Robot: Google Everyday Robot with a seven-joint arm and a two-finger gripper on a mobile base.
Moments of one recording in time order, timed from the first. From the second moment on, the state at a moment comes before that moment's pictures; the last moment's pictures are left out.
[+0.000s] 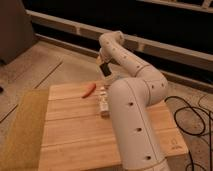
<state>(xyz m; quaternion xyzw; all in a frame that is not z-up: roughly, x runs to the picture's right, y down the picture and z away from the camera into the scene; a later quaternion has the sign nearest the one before) -0.002 -0.181 0.974 -0.15 -0.02 0.51 0.85</state>
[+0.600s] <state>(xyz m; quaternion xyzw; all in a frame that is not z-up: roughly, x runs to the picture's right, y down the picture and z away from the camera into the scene) 0.002 -0.174 0.980 -0.16 0.00 0.51 0.84</state>
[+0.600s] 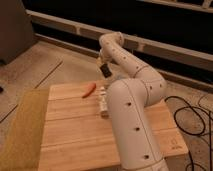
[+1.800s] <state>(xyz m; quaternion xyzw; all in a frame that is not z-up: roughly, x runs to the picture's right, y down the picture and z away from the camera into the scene) 0.004 -0.175 0.979 -0.18 0.01 0.53 0.83</state>
